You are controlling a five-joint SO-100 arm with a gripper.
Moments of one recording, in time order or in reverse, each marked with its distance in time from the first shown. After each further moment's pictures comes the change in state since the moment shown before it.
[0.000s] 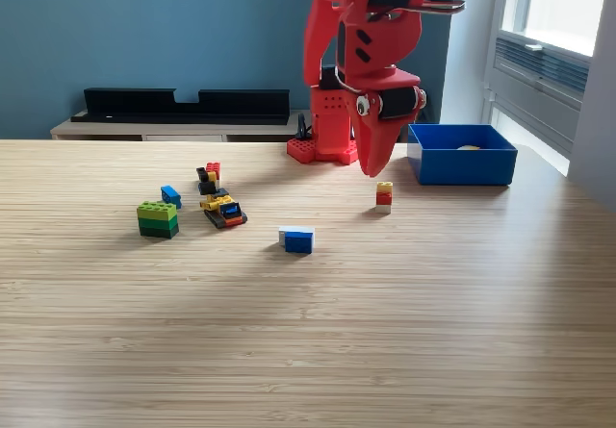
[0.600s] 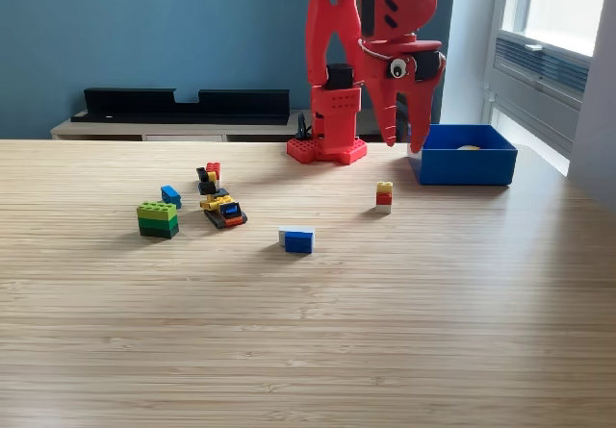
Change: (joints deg) arm -11.7 27.7 25.2 -4.7 -5.4
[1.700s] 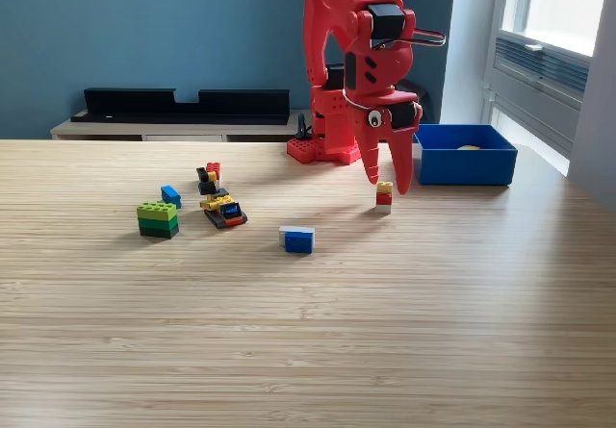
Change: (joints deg) arm 2.2 7.4 29.7 -23.5 6.6
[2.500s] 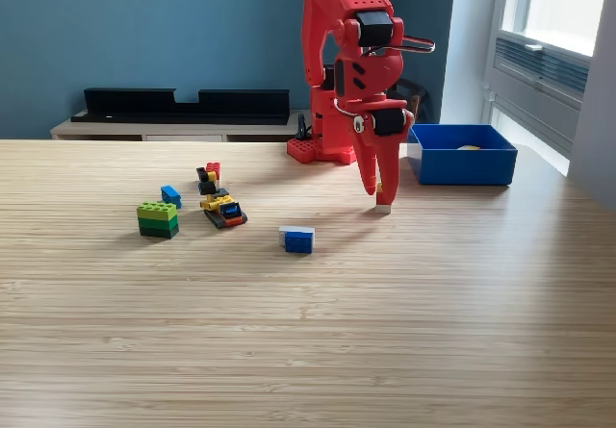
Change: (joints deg) arm 4.0 0.0 2.3 -8.3 6.9
